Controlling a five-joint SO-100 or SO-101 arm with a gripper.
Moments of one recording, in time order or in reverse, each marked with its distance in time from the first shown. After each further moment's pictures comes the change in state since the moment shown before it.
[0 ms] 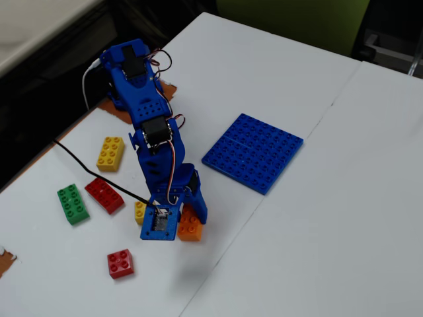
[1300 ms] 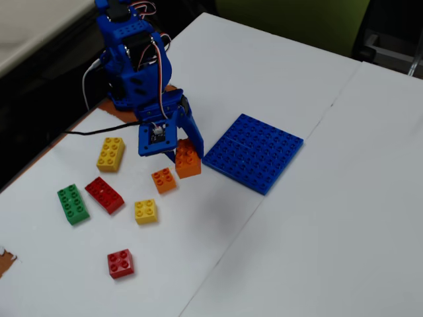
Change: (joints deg) arm -6.2 41.9 26.7 5.0 -9.6
